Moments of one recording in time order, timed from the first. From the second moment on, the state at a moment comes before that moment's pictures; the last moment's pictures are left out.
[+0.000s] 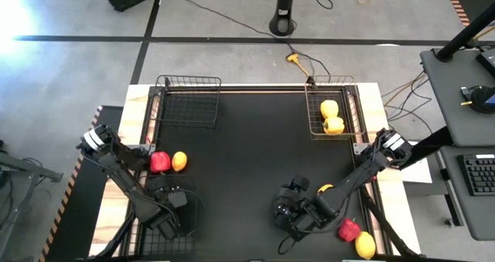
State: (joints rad) left arm -0.93 1.63 0.96 -1.15 -0.04 -1.26; right arm 0.66 1.84 1.27 -0.67 0.68 0.99
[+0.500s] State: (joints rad) left arm -0.87 1.51 1.25 -1.45 -0.44 -1.31; right arm 0.66 1.84 1.27 -0.65 0.68 0.99
